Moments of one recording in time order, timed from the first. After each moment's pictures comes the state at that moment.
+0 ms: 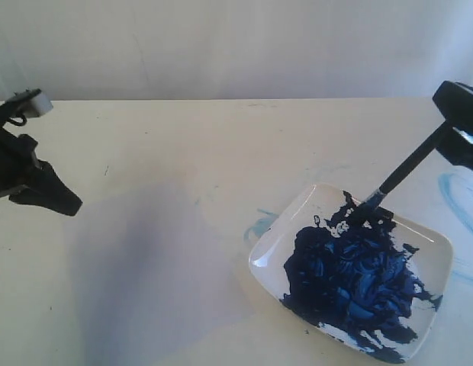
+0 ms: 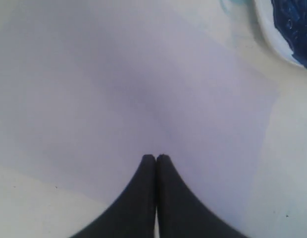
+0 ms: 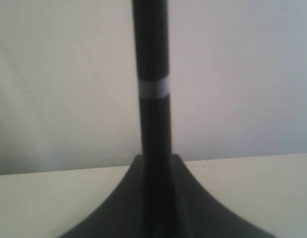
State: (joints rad) left arm 0.00 1.67 -1.07 -0.75 1.06 1.03; right arm 0.06 1.05 -0.32 -0.61 -0.87 0.74
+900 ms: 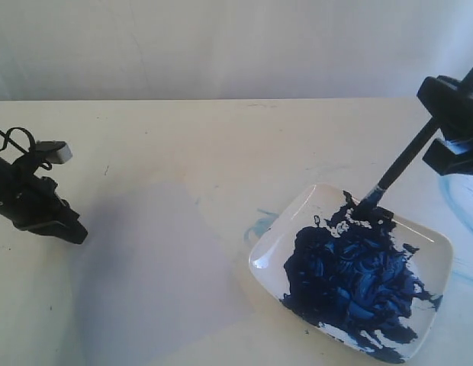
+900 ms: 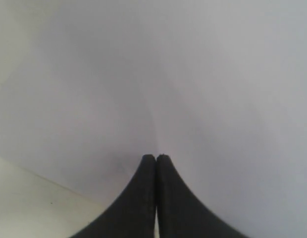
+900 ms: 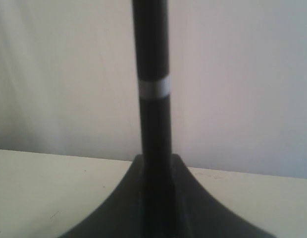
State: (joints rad) left arm 0.00 1.92 -1.08 -0.75 0.81 1.09; right arm 0.06 1.05 -0.35 -0.72 -0.89 0.69
